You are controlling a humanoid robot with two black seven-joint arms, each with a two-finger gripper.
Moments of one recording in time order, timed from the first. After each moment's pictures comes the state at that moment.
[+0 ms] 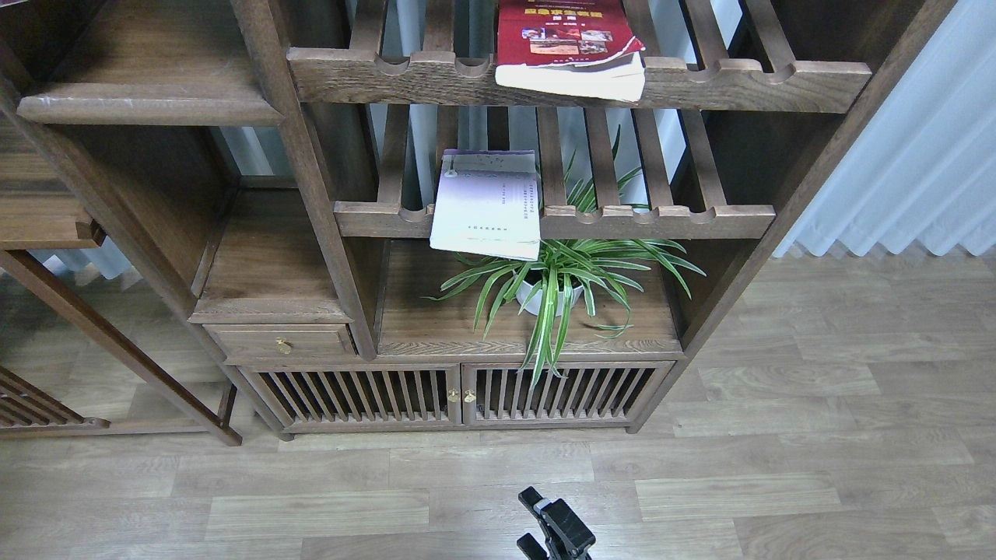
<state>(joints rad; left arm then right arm) -0.91 0.54 -1.70 -1.03 0.62 -0.49 0.35 -0.25 0.02 0.75 0.94 0.33 0.58 -0.04</state>
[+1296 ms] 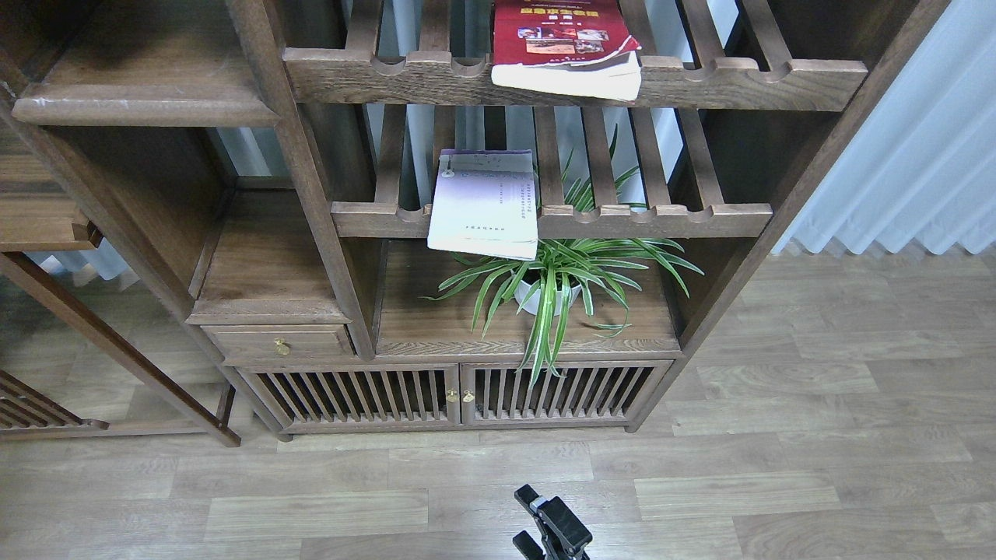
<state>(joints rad) -1.25 0.53 -1.07 -0.52 0.37 -0.49 0.09 -0.24 0.01 0.74 0.95 0.33 0.58 -0.04</state>
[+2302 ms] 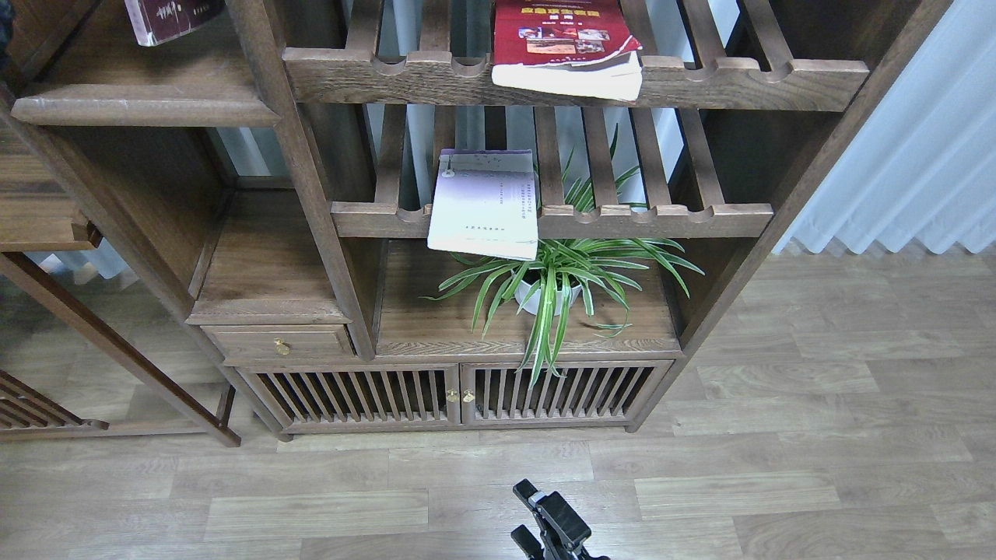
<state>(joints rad) -1.28 0.45 -0.85 -0.41 0.36 -0.49 0.08 -0.23 0.02 0.75 0.96 0.33 0.58 -0.04</state>
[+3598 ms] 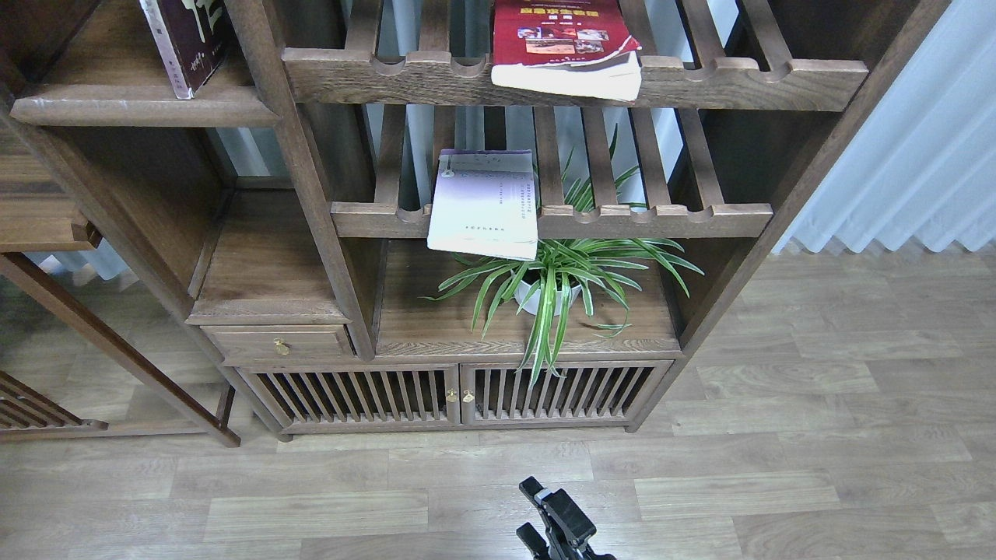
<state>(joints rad) -1.12 0.67 -0.93 -0.74 0.19 -0.49 0.01 -0.22 0.02 0.76 0.95 0.34 0.58 -0.04</state>
